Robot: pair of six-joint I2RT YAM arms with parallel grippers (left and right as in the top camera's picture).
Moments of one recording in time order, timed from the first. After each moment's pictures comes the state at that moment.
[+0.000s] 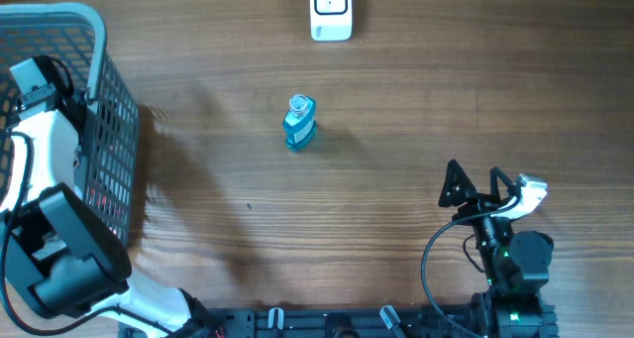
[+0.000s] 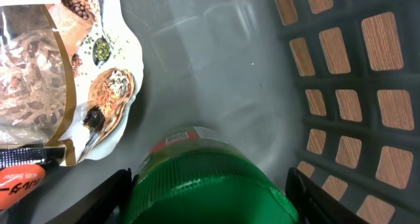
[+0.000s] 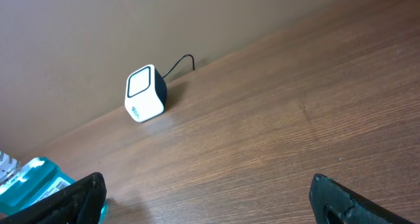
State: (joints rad) left arm 0.48 1.81 1.29 -0.61 0.02 -0.71; right arm -0.01 0.17 0.01 0.00 -0.10 0.47
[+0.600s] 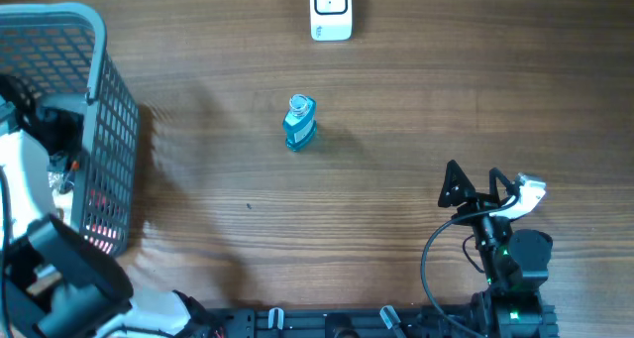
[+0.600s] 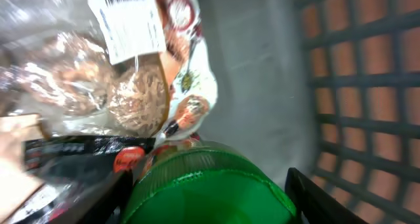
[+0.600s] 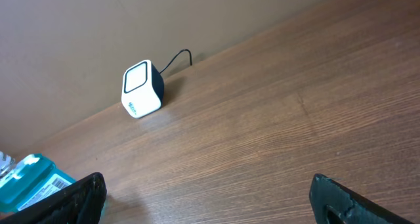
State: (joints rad) left arm 0.62 1.70 1.28 -0.69 0.03 -0.71; right arm -0.01 0.19 0.01 0.00 -0.10 0.47
